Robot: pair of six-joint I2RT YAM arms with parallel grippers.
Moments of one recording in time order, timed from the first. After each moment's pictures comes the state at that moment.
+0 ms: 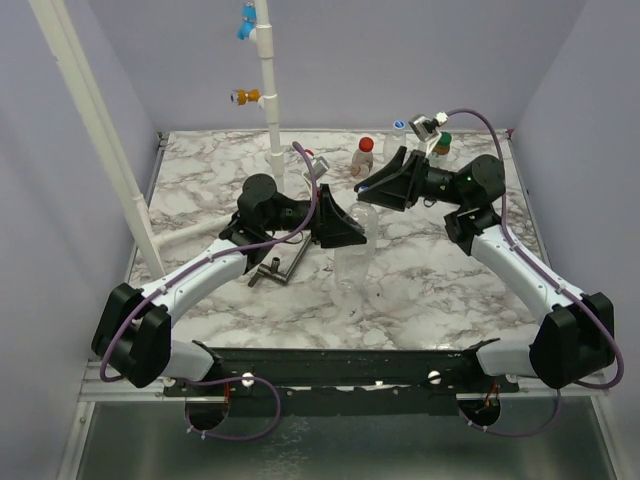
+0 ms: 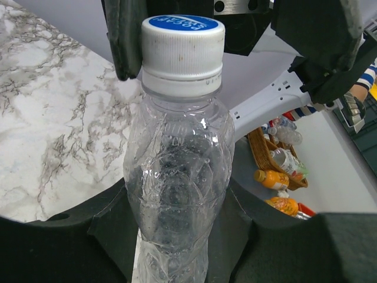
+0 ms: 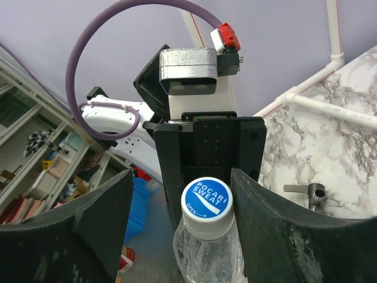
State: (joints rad) left arm -0.59 1.36 0.93 0.53 0.97 -0.74; right arm 0.36 1.32 1.02 0.70 -1.05 1.05
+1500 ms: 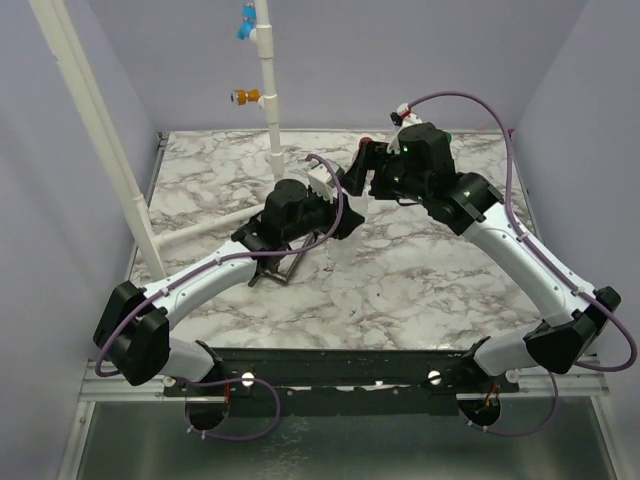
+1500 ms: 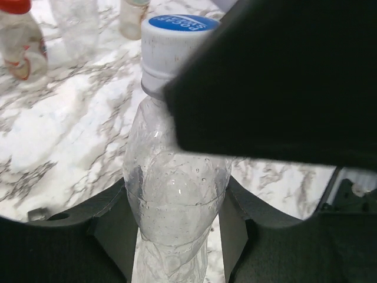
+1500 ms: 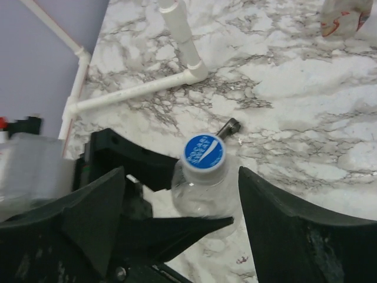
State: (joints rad) left arm -0.73 1.38 1.02 0.15 0.25 -0.31; right arm 0.67 1.43 1.56 -0.59 0.07 0.55
